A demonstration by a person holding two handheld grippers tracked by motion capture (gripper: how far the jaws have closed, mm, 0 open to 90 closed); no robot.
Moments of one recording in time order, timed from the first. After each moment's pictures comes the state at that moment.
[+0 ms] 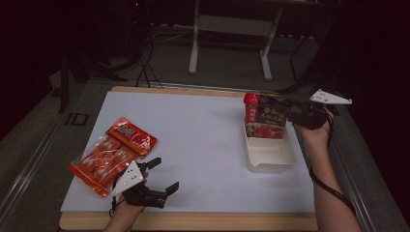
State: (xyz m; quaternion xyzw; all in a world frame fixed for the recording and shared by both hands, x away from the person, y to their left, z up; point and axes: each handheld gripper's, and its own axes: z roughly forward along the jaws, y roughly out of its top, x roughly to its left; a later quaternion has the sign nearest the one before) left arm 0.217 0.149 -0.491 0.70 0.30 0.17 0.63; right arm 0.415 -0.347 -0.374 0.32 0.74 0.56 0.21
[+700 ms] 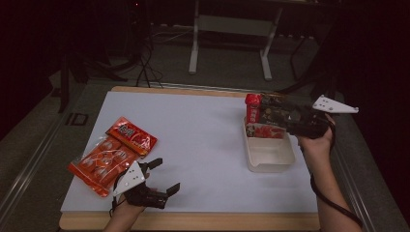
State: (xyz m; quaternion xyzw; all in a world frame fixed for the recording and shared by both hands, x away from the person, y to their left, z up) left arm 0.217 0.146 -0.490 0.70 0.30 0.17 0.62; right arm 0.365 -0.320 -0.354 0.28 0.73 0.59 0.19
